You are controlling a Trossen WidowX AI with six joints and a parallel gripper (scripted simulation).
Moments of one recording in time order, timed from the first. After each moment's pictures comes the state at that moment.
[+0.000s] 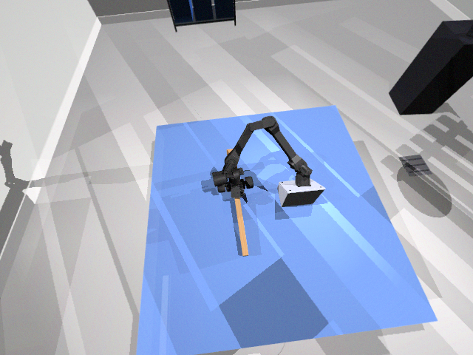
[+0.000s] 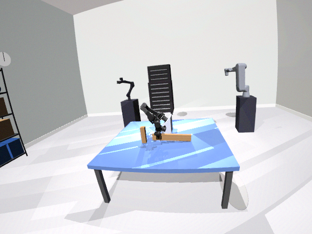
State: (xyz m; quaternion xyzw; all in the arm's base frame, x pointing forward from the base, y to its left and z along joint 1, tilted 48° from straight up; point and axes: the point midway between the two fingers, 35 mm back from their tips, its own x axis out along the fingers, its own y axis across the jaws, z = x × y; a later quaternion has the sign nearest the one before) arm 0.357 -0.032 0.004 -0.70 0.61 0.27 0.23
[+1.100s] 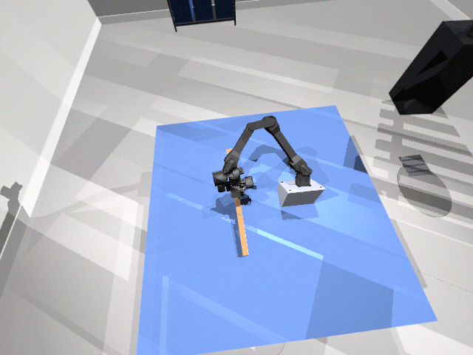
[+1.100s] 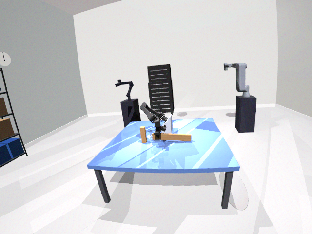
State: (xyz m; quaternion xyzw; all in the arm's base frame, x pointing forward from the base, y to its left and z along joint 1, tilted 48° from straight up) arm 0.356 -0.028 0.007 -0.70 0.61 0.27 0.23
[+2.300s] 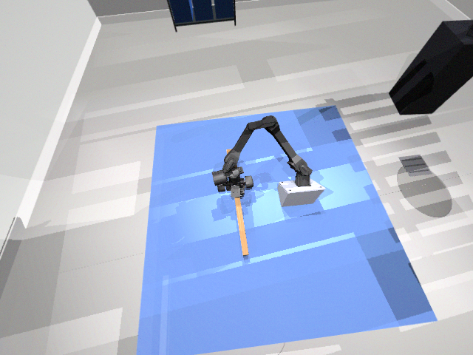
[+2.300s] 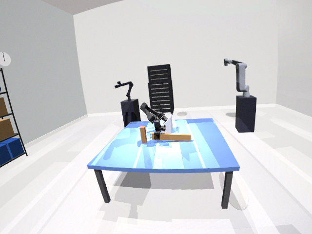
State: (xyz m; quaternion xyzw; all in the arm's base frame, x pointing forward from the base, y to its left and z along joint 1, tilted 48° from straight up) arm 0.356 -0.030 0.009 -0.70 0.61 0.27 0.23
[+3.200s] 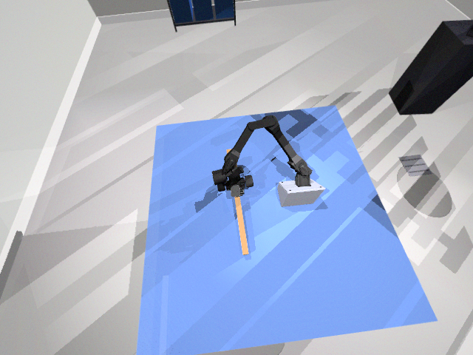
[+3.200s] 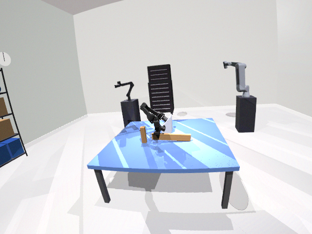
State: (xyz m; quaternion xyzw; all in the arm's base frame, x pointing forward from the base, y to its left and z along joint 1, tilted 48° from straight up) arm 0.356 -0.032 0.011 -0.70 0.61 0.27 0.23
